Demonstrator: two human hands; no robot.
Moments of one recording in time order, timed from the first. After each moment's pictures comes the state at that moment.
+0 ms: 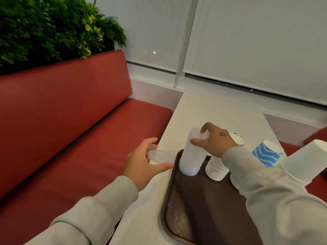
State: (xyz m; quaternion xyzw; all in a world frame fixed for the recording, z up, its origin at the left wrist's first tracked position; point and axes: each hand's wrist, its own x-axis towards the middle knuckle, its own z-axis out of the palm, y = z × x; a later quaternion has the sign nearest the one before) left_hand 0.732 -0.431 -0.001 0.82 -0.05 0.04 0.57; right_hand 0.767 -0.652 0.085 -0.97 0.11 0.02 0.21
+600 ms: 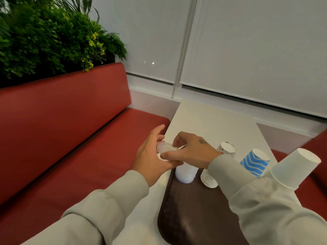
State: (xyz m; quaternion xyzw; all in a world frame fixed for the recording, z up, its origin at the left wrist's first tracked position) left_hand 0.728 -0.452 0.049 0.80 -0.12 0.09 0.58; right_hand 0.737 -0.604 0.114 -0.95 -0.04 0.06 0.29
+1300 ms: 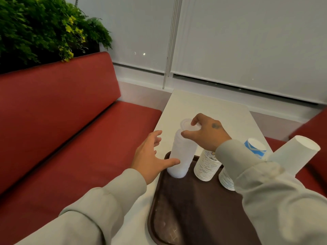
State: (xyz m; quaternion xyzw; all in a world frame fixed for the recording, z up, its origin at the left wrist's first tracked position) left_hand 0.752 -0.483 0.025 0.82 -0.10 0.00 0.56; right_hand 0.766 -0.662 0.112 -0.96 0.08 -0.04 0.27
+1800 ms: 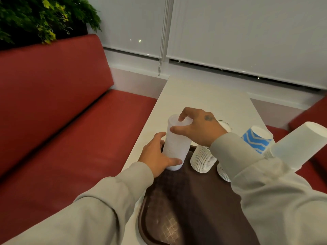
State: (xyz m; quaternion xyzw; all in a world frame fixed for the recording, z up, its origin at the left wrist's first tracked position) left_hand 0.779 -0.528 -0.017 0.84 -0.06 -0.12 0.52; right_hand 0.782 -0.667 0.082 -0.97 0.03 -0.02 0.24
